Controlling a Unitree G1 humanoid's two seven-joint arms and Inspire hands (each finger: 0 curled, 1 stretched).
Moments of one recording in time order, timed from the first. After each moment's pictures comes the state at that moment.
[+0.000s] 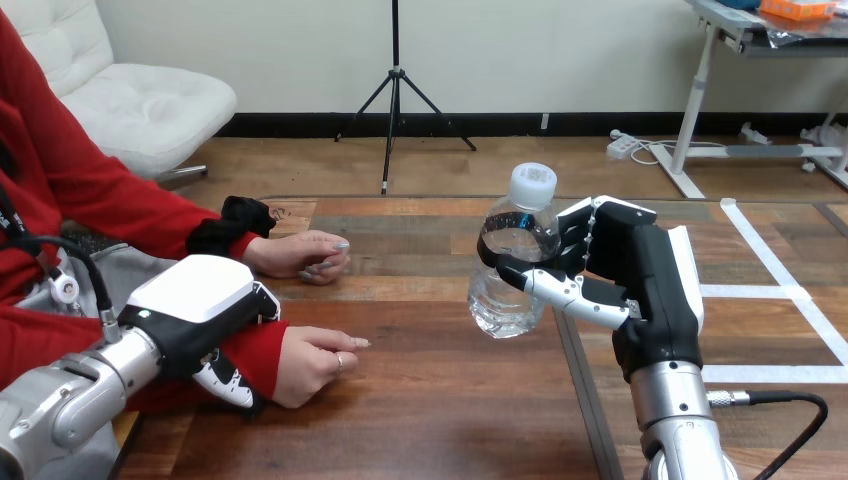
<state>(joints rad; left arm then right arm) -0.57 0.73 -0.54 1.03 0.79 -0.68 0.22 -0.09 -0.04 -0.01 0.21 -0.07 -0.35 -0.05</state>
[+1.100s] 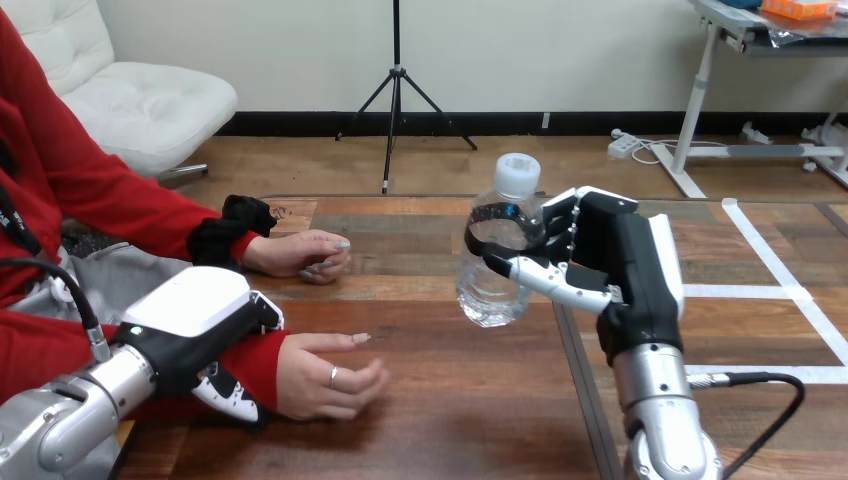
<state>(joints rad) -0.46 0.75 -0.45 0.90 0.73 -0.72 0.17 -0.17 -0.02 0.00 0.32 -0.08 -0.35 -0.07</state>
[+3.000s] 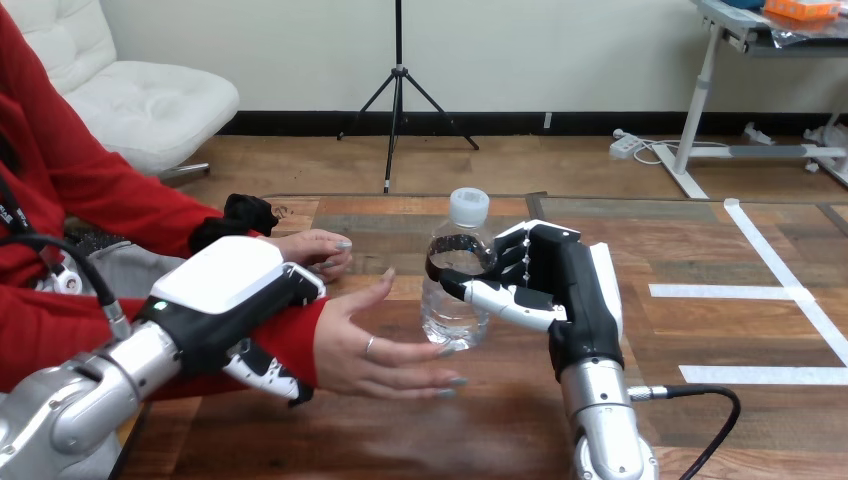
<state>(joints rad) -0.37 0.73 -0.32 0.58 0.64 -0.68 0.01 -0.28 0.06 0.03 0.64 -0.15 -0.45 -0.18</state>
